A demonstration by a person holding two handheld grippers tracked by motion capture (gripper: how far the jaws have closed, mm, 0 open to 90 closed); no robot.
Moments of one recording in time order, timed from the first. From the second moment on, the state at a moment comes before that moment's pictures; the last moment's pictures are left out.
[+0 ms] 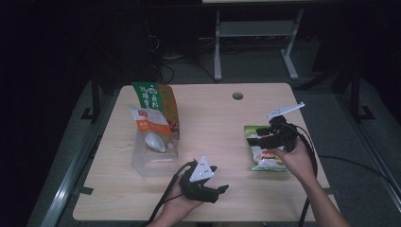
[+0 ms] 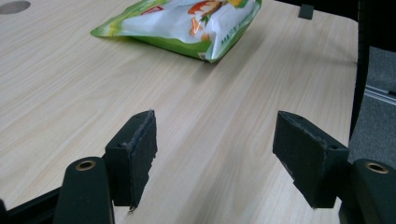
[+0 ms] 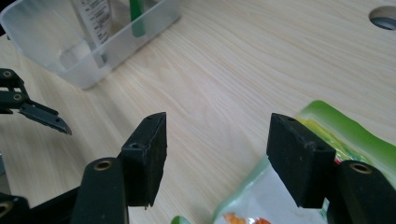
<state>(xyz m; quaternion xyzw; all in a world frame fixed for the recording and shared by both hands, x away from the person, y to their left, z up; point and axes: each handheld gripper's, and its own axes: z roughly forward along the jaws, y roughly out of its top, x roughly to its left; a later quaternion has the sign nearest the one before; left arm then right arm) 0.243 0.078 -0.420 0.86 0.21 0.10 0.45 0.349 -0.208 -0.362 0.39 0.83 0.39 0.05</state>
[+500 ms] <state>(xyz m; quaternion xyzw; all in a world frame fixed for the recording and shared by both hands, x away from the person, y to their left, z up) 0.256 0.056 -0.420 0.87 0.21 0.09 0.45 0.355 -0.240 -0.383 0.43 0.83 0.36 0.05</state>
